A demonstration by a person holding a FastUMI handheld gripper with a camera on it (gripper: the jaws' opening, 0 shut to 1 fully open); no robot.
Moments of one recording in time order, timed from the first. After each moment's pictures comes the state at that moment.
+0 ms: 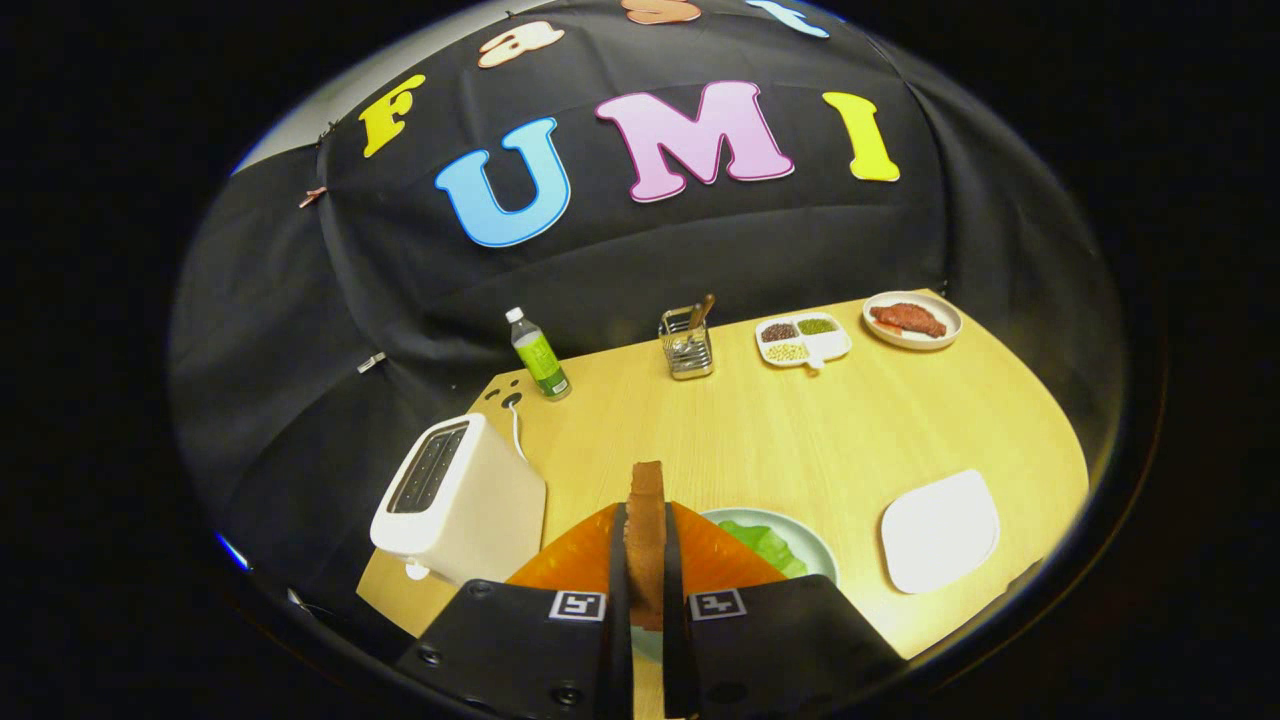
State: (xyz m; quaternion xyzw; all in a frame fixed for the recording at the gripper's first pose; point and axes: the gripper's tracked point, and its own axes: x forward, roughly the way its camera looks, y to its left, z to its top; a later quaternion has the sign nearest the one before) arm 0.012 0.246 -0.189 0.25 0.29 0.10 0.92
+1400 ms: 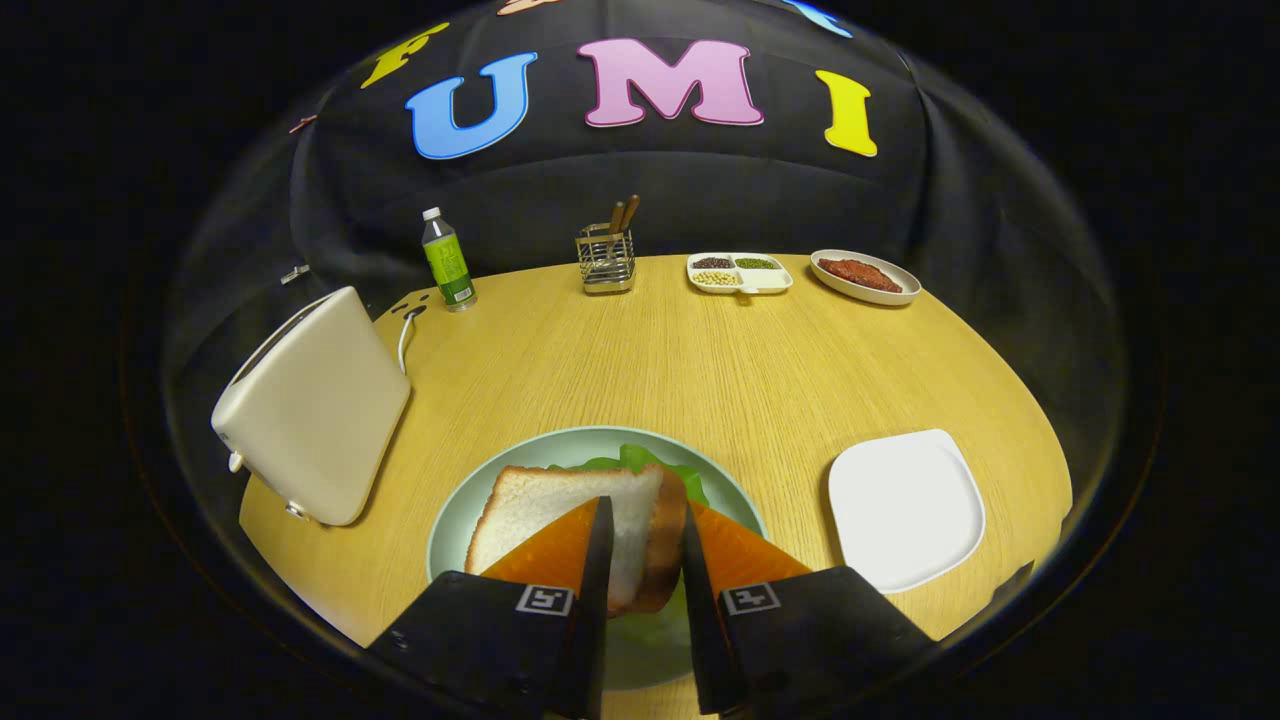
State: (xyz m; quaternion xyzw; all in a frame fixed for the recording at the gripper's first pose) arm -0.002 0.196 -0.335 0.13 0.35 0.03 0.93
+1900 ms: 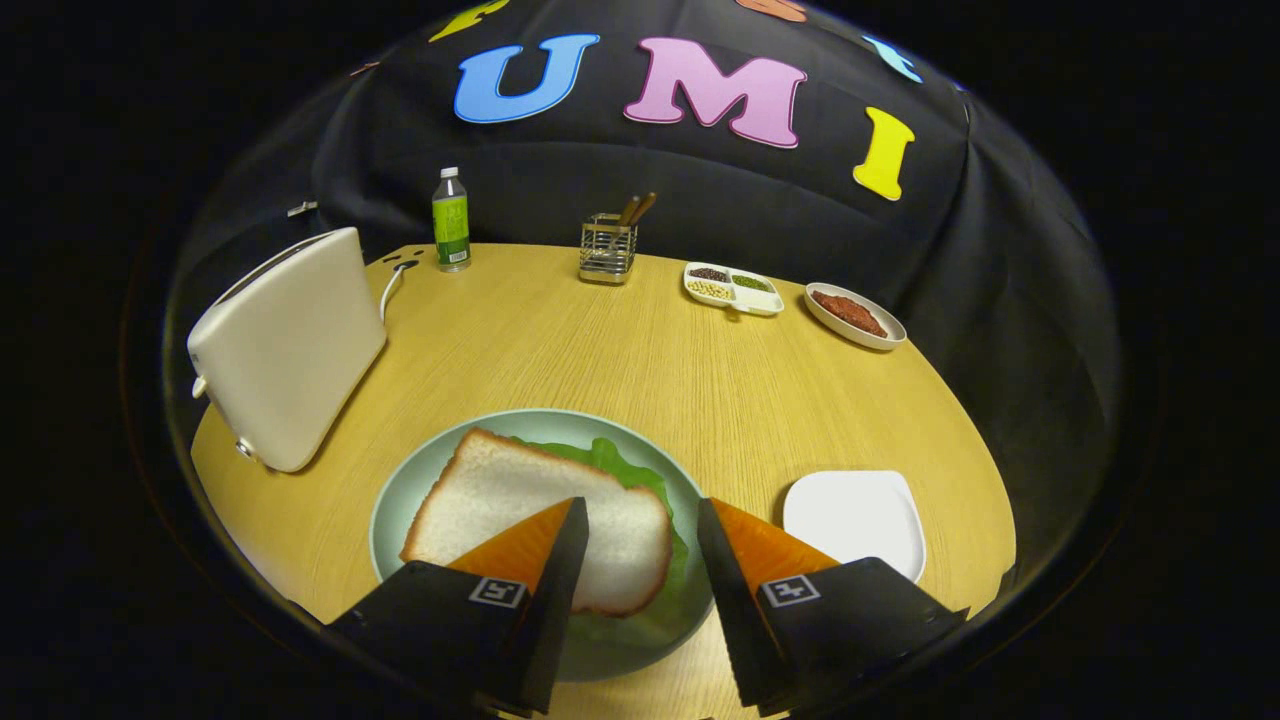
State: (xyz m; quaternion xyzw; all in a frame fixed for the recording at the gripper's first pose) arm -0.004 0.180 -0.340 0.03 0.35 0.03 0.94
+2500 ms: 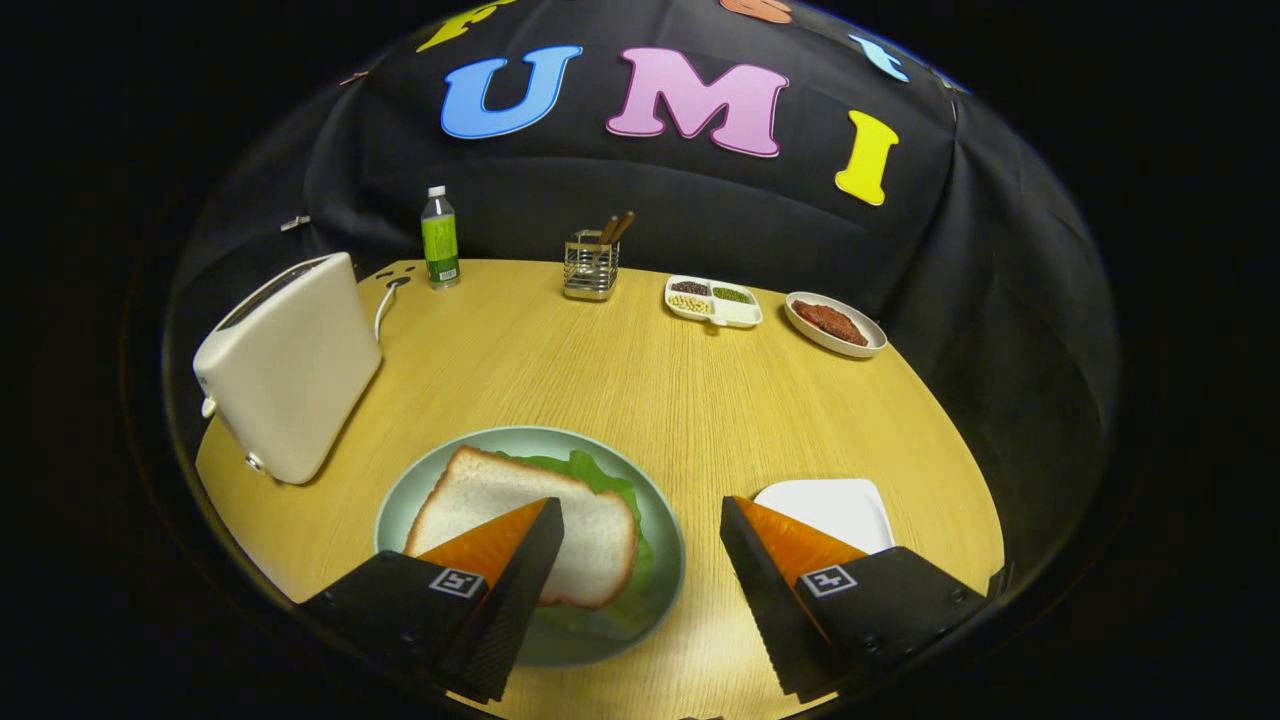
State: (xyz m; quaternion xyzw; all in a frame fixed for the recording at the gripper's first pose) arm -0.008 0.162 -0.309 0.05 0.33 0.02 0.94
